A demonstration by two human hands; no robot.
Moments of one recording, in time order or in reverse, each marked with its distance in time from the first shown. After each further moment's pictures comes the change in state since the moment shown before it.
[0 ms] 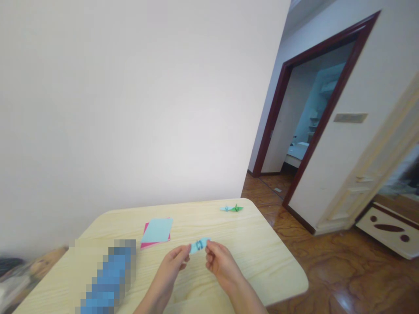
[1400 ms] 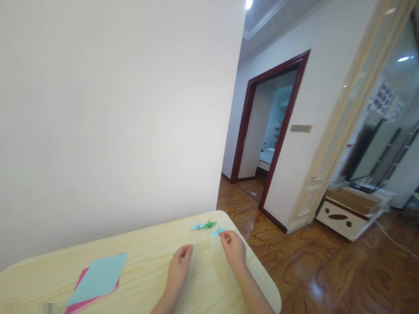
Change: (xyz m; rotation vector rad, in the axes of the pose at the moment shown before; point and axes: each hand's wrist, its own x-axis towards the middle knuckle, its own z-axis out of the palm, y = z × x) left_hand 0.088 -0.016 0.119 0.243 0.018 0.281; right_hand 0.064 -0.094 -0.140 -1.328 0.686 -0.839
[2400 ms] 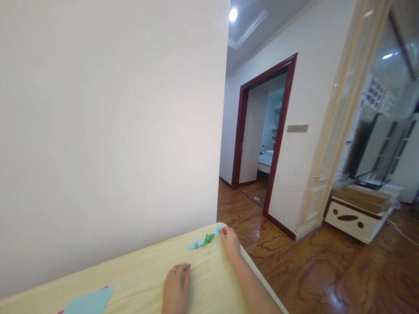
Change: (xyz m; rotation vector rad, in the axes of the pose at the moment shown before) left_hand 0.036 -0.056 0.011 0.502 0.064 0.378; right_hand 0.079 0.056 0.071 -0.115 -0.079 0.068
